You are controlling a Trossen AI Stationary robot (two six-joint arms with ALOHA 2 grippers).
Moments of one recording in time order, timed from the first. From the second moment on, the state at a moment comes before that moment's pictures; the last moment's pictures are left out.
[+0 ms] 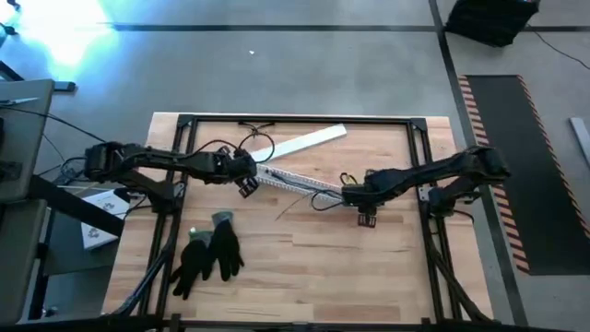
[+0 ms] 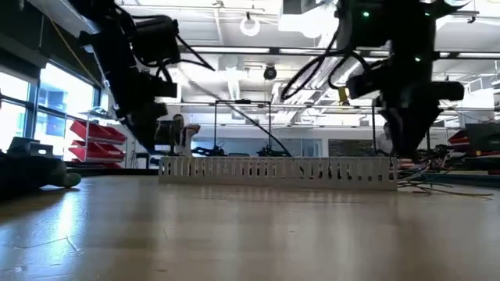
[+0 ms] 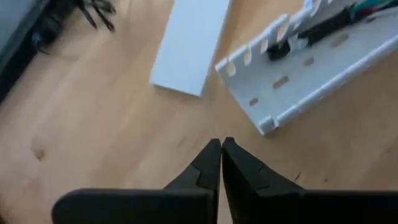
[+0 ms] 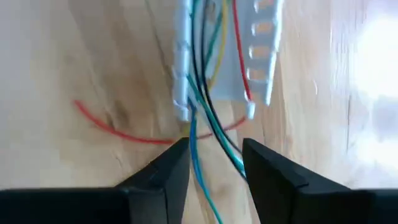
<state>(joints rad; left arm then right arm) 0.19 1.38 0.68 -0.51 -0.44 -0.36 0.09 1.50 0.86 -0.93 0.20 0.32</state>
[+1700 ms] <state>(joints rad) 0.05 1.37 0.61 -0.16 -0.23 -0.33 0.07 1.50 1.10 -1.03 0.28 0.21</state>
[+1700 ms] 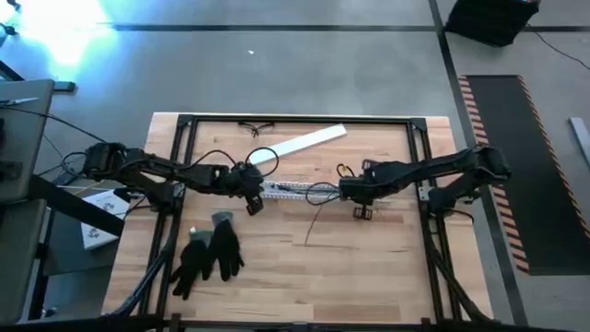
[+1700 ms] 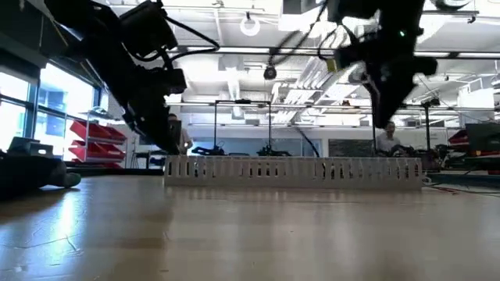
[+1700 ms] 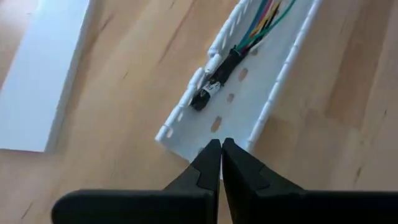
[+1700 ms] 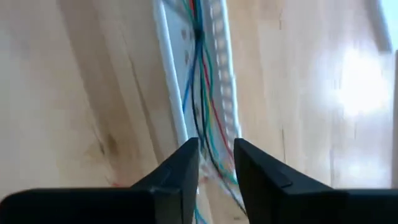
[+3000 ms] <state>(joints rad) -0.13 1.35 0.72 -0.37 -0.32 -0.23 -0.12 1.50 0.97 -0.74 0.00 -0.10</state>
